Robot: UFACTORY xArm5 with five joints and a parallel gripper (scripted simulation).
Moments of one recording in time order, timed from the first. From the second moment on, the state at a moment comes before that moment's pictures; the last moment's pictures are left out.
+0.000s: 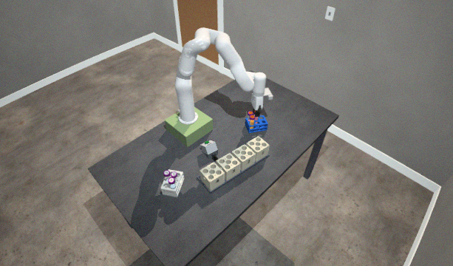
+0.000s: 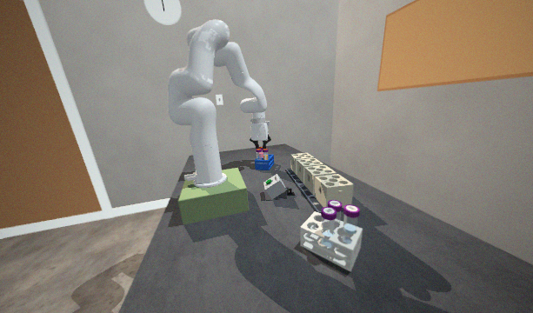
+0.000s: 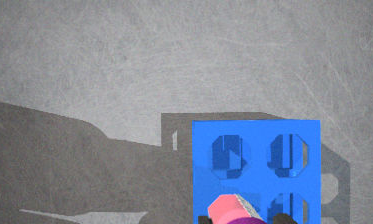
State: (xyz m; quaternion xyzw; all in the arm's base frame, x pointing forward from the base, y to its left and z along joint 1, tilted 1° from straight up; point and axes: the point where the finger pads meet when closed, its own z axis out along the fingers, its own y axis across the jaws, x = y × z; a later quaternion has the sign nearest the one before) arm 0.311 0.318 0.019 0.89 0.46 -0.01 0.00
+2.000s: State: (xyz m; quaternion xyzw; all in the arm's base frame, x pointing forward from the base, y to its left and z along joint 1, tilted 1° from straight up) arm 0.312 0.318 0.064 0.89 0.46 -0.01 0.00
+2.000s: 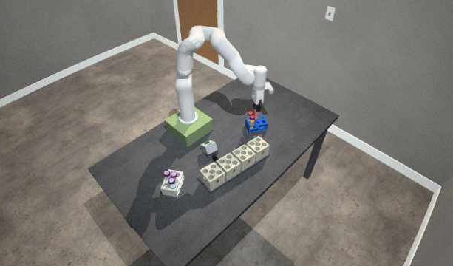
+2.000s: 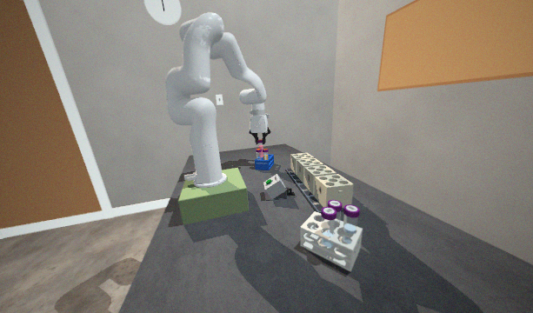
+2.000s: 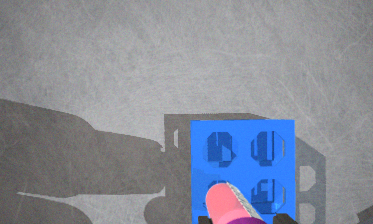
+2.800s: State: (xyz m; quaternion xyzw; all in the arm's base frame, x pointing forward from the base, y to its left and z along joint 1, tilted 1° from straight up) arm 0.312 0.318 0.104 0.89 0.46 -0.01 0.00
